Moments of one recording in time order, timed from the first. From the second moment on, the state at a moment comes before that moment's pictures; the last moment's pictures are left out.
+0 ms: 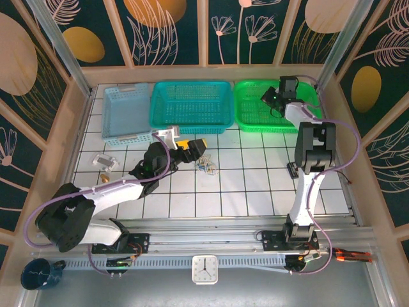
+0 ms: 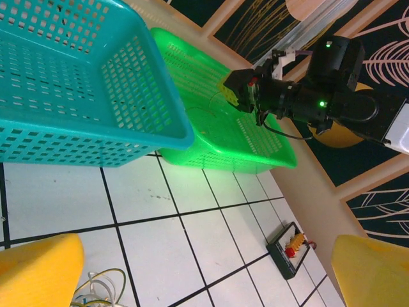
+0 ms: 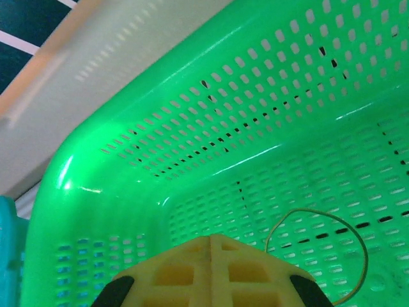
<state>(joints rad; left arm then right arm) -0.69 1.35 0.56 0.61 0.07 -0.79 0.03 2.13 1.61 -0.12 -0.19 0.60</state>
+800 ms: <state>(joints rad) -0.69 1.35 0.53 0.68 0.07 -0.81 0.06 1.91 1.14 -0.07 -0.22 0.70</state>
